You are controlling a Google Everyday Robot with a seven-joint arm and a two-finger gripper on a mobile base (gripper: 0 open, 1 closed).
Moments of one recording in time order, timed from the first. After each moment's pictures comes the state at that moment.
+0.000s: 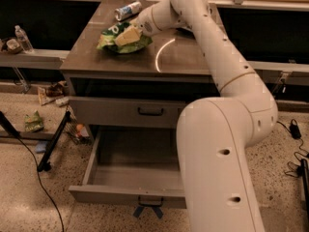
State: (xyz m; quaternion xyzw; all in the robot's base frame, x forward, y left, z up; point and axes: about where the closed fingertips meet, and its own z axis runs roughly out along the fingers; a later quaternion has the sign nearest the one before) arm 0.840 0.091 0.877 -0.50 0.70 0.26 0.43
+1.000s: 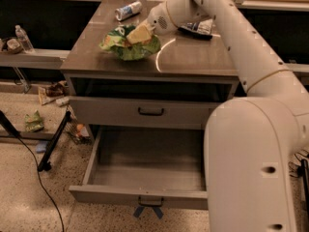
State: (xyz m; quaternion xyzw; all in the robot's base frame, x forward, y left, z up) arm 0.767 0.057 0.905 -0.51 0.71 0.31 0.37
